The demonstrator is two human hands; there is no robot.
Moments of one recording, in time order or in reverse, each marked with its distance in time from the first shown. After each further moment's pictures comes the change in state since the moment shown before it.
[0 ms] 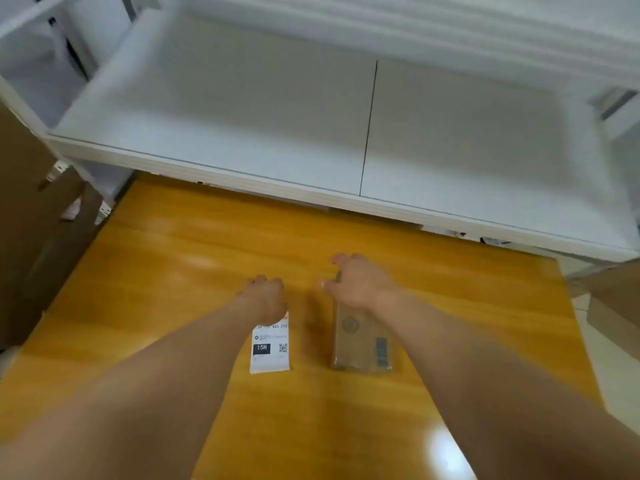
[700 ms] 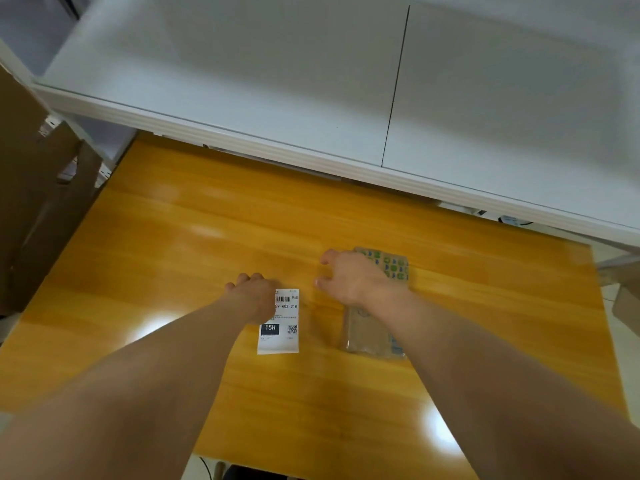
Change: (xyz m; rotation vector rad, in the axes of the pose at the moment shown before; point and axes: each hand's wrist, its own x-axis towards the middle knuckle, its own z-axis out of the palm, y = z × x) left_hand 0.020 -0.032 0.041 0.174 -0.127 -0.073; right_hand 0.014 -0.020 0.032 -0.049 -0.121 -0.078
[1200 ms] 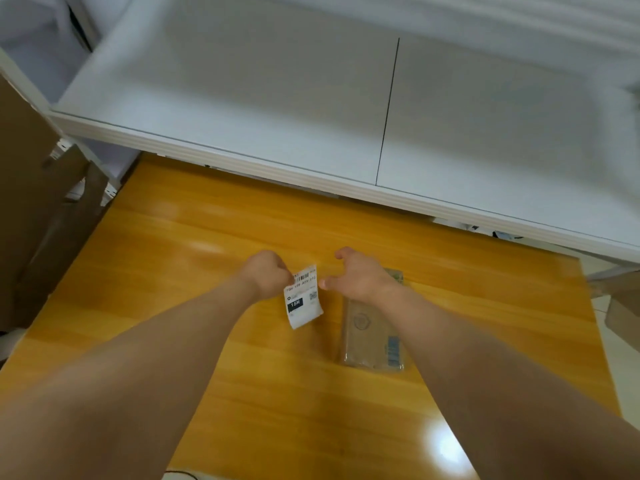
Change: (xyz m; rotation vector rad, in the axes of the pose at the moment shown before) left_hand -0.023 0.003 -0.064 -0.711 0.198 0.116; right_hand -0.005 0.003 -0.023 0.318 0.043 0.127
